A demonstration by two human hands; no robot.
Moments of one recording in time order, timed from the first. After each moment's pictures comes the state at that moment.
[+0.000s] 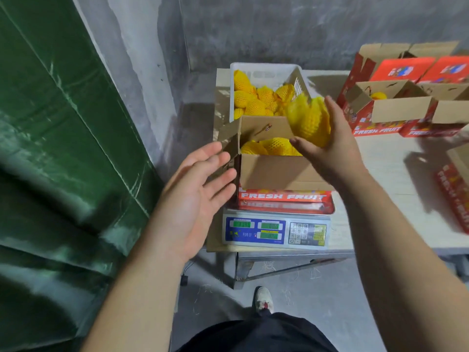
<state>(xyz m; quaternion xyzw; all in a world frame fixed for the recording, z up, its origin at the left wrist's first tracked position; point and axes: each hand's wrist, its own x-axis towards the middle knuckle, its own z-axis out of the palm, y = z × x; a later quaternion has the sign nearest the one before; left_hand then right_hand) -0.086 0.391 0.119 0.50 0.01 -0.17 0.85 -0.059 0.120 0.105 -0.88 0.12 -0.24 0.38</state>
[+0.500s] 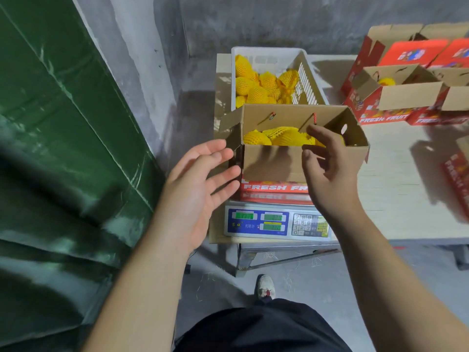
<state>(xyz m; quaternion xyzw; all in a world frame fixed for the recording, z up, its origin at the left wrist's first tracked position) -0.076 0.389 0.107 0.54 0.05 -0.16 0.83 -0.097 0.150 0.057 -0.83 0.05 -0.27 0.48</state>
